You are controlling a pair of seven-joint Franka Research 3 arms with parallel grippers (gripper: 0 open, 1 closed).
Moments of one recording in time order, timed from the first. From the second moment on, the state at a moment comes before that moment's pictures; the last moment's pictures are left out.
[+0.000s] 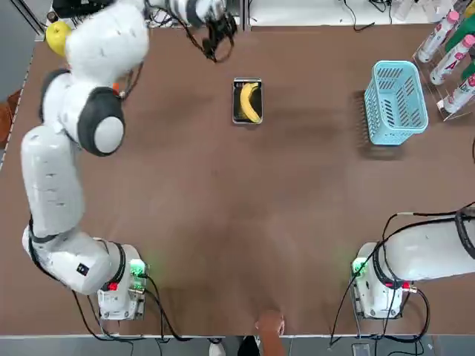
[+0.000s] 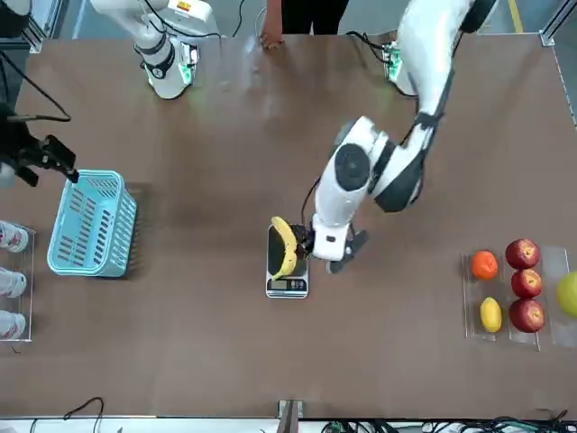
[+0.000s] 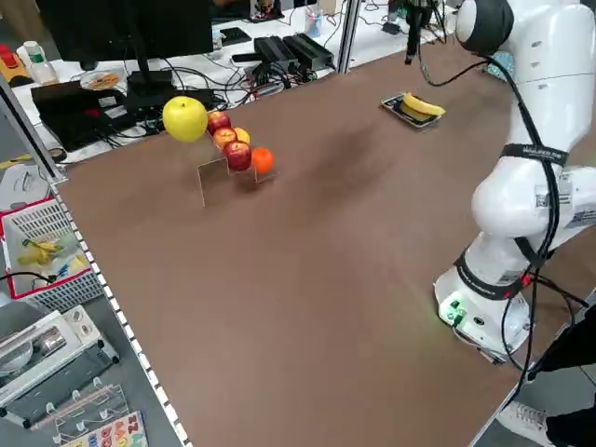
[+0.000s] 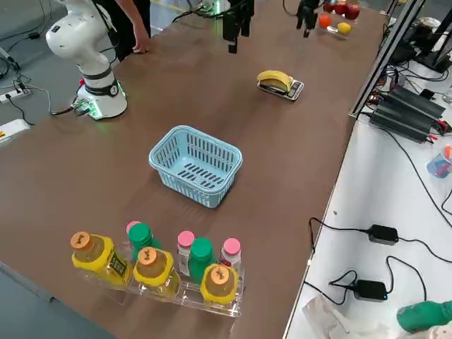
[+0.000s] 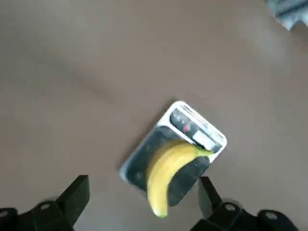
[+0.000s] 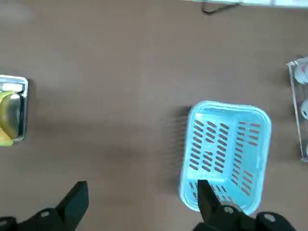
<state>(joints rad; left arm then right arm) -0.42 0.59 -0.20 -1.23 0.03 1.89 -1.23 0.19 0.03 -0.12 -1.55 0.02 1.67 -0.06</state>
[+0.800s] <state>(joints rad) -0.03 0.22 -0.11 -1.33 -0.02 1.44 -0.39 0.51 0.65 -0.16 -1.22 0.04 1.97 -0.06</state>
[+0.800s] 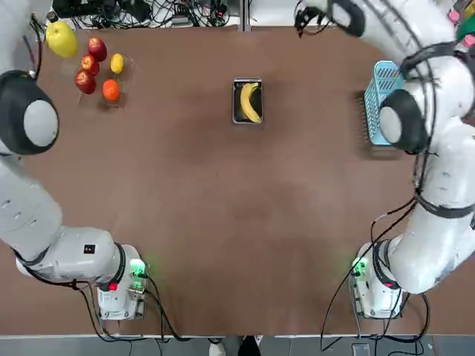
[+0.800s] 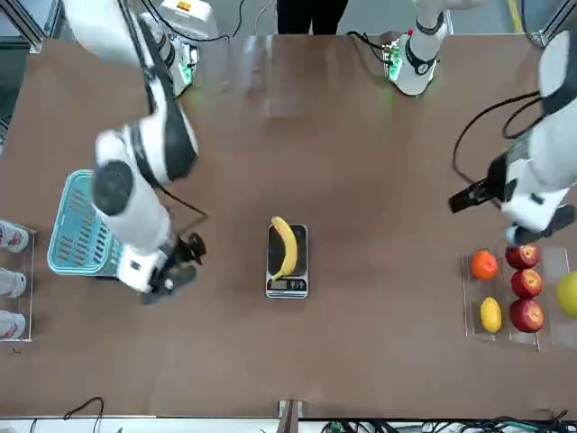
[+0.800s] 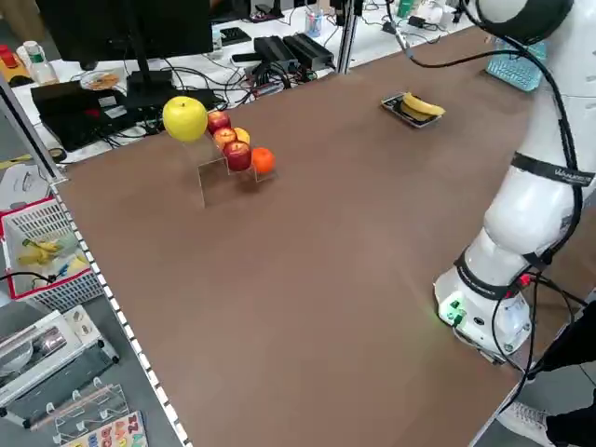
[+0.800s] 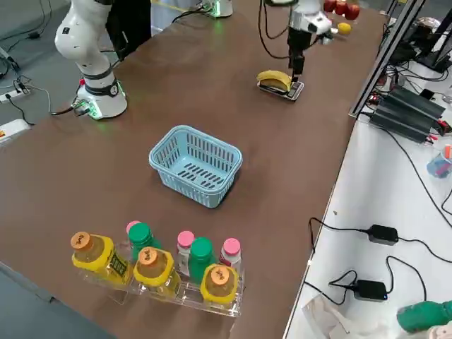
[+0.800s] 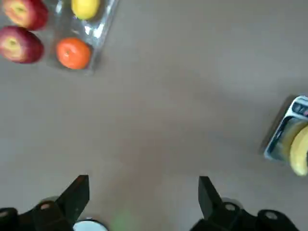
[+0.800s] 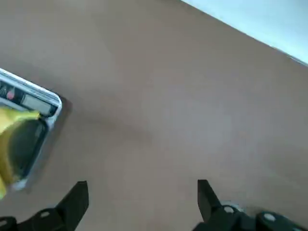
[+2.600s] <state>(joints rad) -0.07 0.04 0.06 -1.45 -0.02 1.48 0.04 0.88 0.90 -0.14 -1.33 0.04 2.41 0.36</state>
